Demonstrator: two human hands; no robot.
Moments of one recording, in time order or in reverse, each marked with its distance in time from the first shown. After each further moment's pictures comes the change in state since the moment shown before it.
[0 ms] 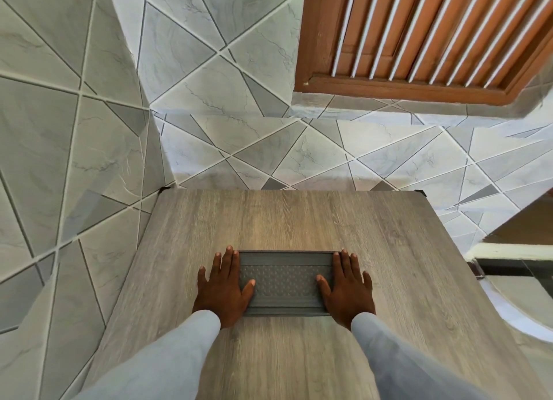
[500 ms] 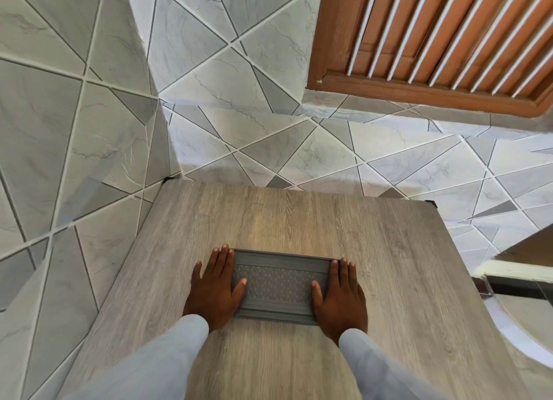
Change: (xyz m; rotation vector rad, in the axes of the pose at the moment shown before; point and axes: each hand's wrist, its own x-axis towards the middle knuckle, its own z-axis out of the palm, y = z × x) left_hand -0.002 0.003 0.011 -0.057 0.150 -0.019; right_hand 0.004 0.000 0.009 0.033 0.080 0.002
